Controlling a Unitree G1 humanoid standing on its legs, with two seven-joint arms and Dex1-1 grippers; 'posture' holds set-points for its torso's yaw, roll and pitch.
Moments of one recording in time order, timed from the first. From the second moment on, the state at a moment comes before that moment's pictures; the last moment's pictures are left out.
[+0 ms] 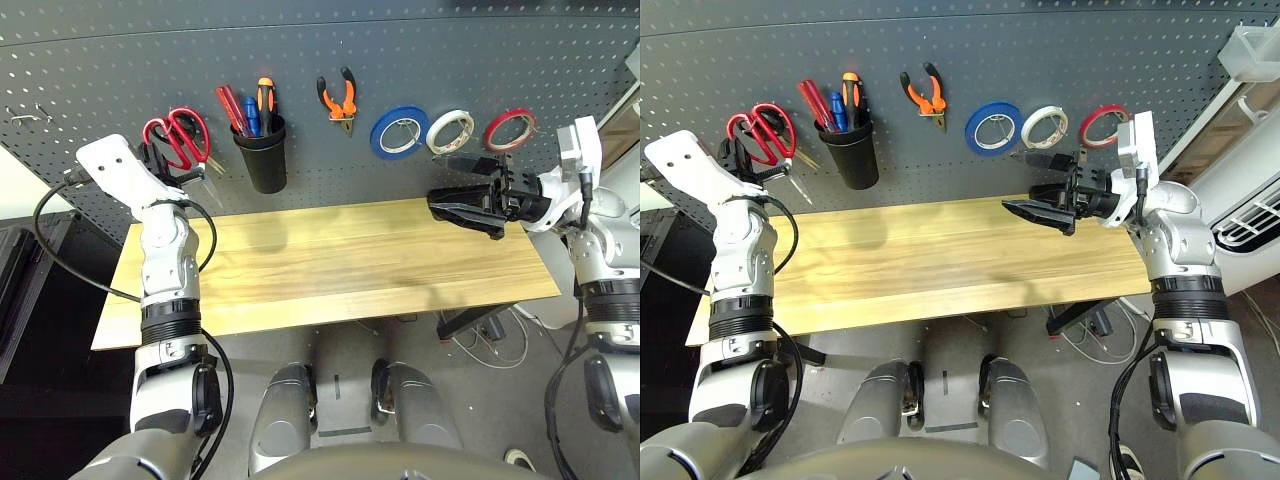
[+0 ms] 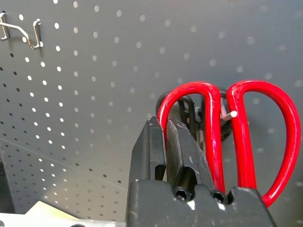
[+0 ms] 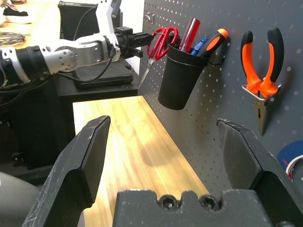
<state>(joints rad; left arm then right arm) -0.47 0.24 0.35 0.18 -0.10 0.04 0.18 -0.54 -0.56 -0.13 0.30 0.54 0.09 1.41</state>
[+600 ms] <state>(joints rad) -0.28 0.21 0.37 -0.19 -0.13 0.17 0.18 -0.56 -0.54 -0.12 0.32 0.53 0.09 1.42</state>
